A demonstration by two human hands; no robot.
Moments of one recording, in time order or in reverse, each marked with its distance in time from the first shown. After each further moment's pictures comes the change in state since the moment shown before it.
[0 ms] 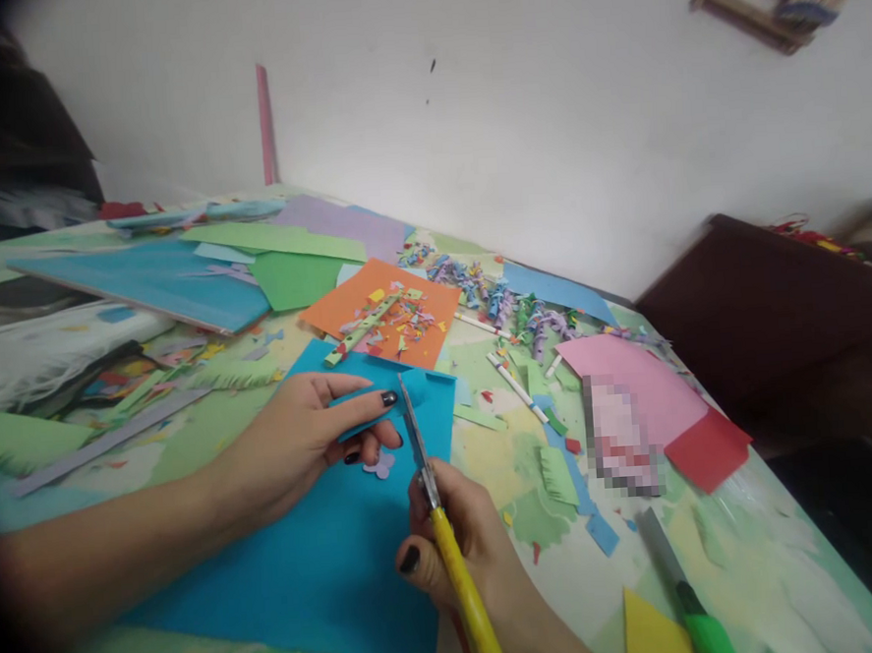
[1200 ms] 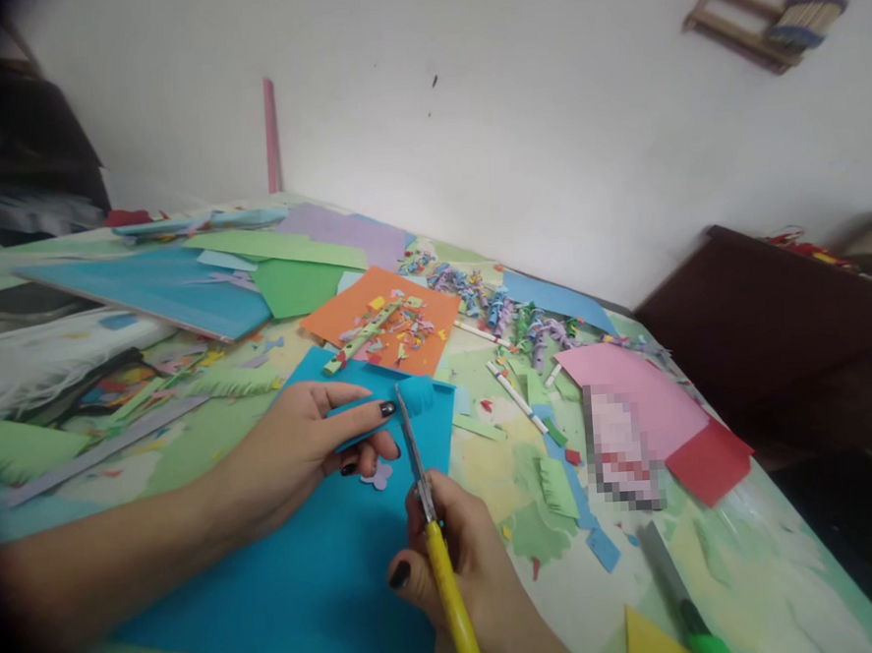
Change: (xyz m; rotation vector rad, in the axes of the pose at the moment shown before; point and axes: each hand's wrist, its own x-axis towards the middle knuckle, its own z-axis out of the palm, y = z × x) left_hand 0.001 0.000 -0.002 0.021 -0.006 0.018; right_hand 0.001 0.002 0.001 -0.024 0.012 0.013
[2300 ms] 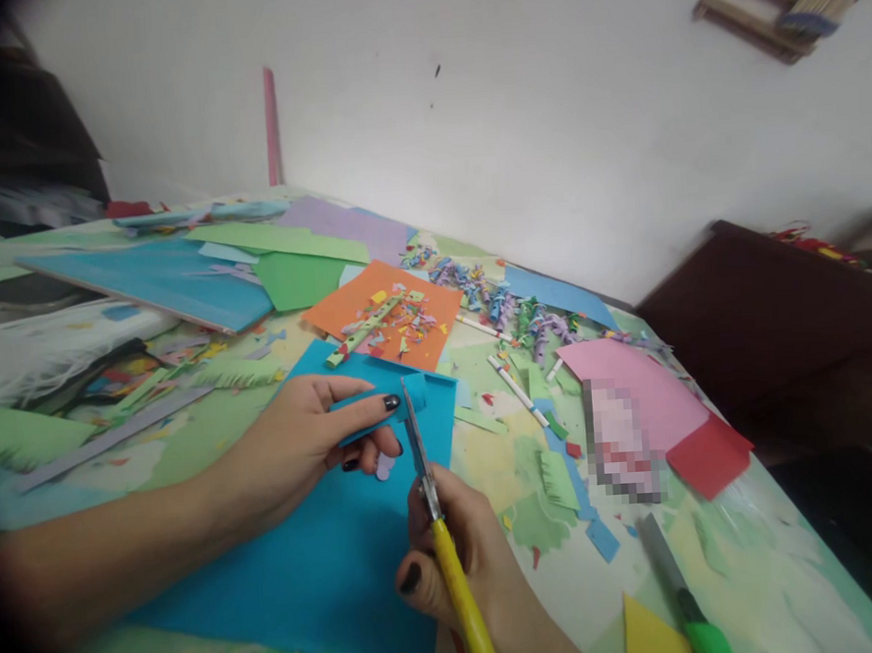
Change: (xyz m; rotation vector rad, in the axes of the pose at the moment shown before) left_hand -0.003 0.000 0.004 0.025 0.008 0.010; right_hand 0.000 0.008 -0.005 0.003 -0.082 -0.123
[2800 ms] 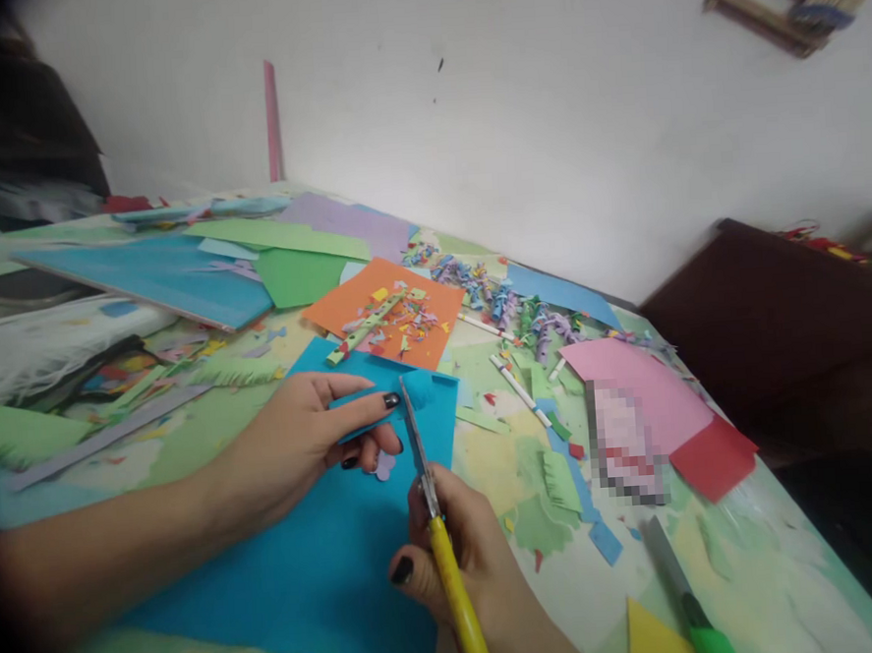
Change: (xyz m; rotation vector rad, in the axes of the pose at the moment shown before) left_hand 0.002 -0.001 -0.002 -0.004 -0.004 -0.012; right_hand 0.000 -0.006 0.004 0.047 0.056 0.108
